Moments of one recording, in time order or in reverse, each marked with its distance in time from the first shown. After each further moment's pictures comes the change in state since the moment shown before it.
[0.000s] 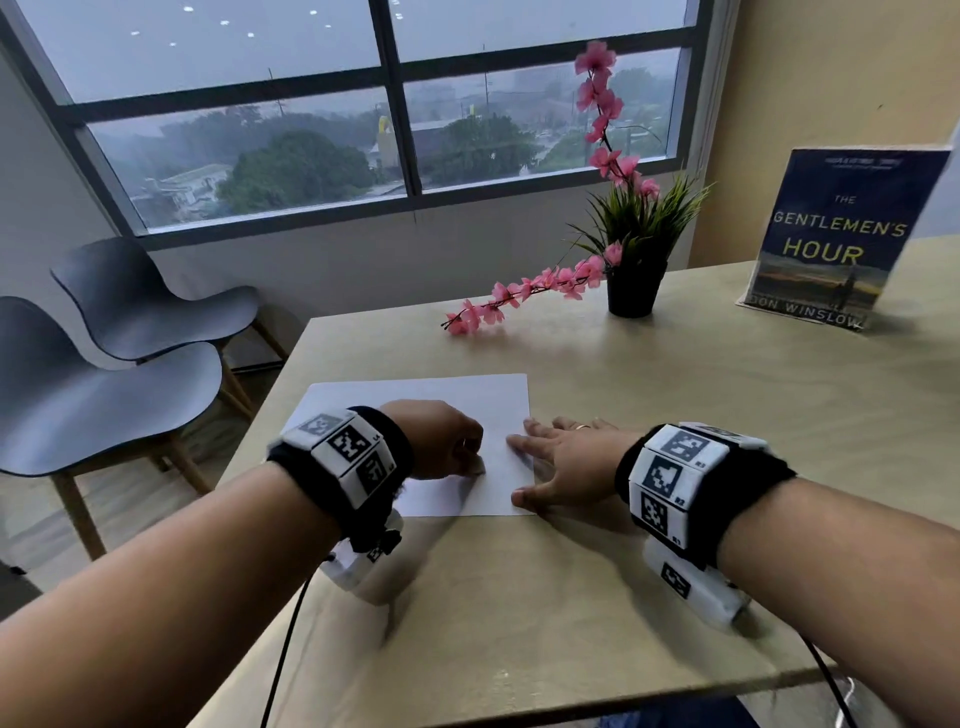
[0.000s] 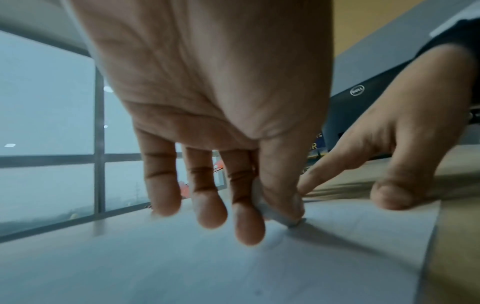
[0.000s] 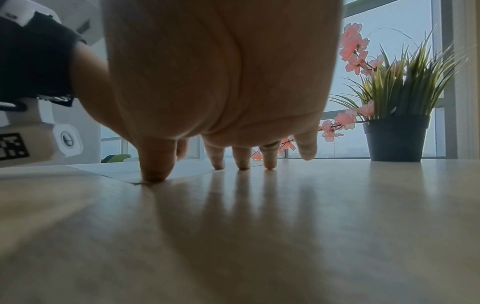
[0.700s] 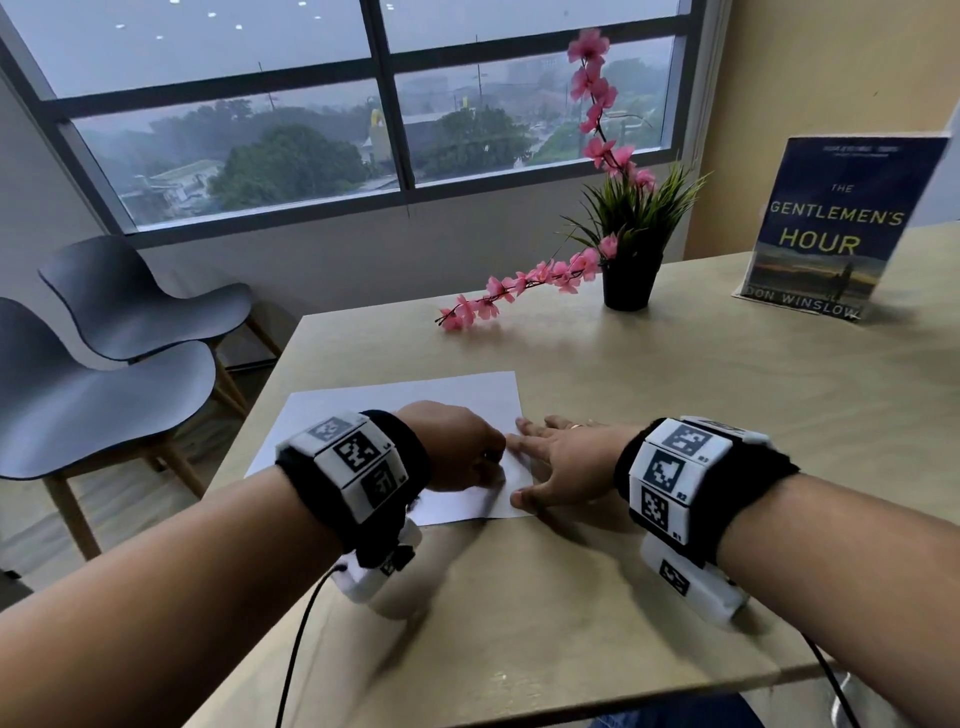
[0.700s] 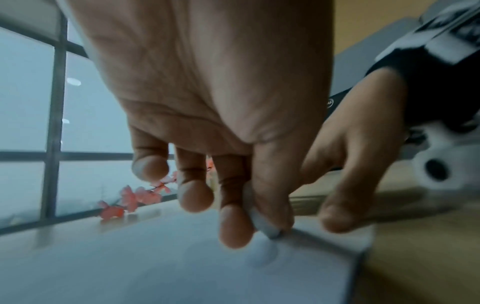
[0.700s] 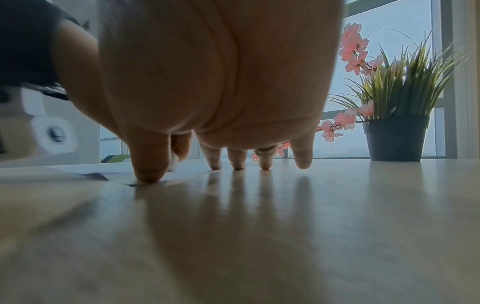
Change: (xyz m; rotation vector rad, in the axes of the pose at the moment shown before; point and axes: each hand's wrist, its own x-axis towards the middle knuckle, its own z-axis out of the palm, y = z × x) left_hand 0.008 0.019 0.002 0.087 0.010 0.074; right_hand -0.003 0.000 -0.001 0.027 -0.045 -0.022
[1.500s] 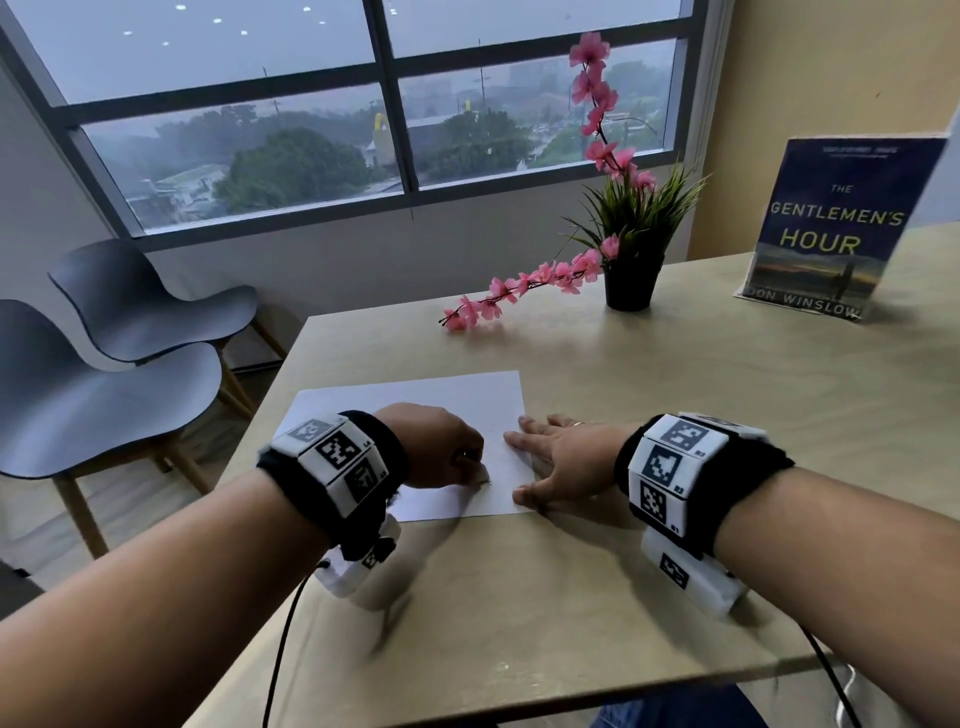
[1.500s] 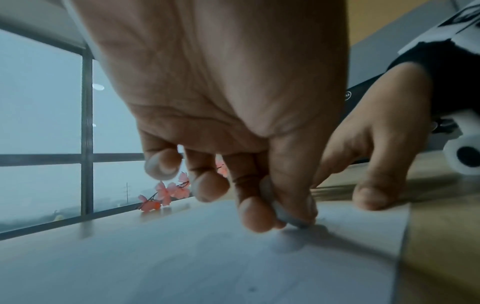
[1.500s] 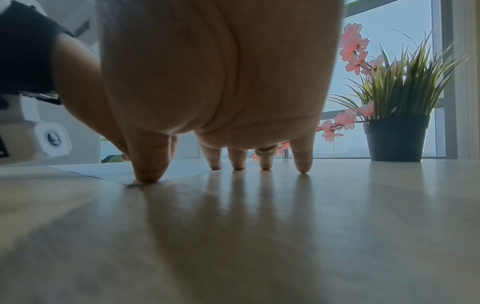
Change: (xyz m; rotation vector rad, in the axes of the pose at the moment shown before) left_hand -0.017 -0.015 0.003 -0.046 -0.051 -0.017; right_hand -0.001 -0.003 -0.001 0.025 0.006 0.003
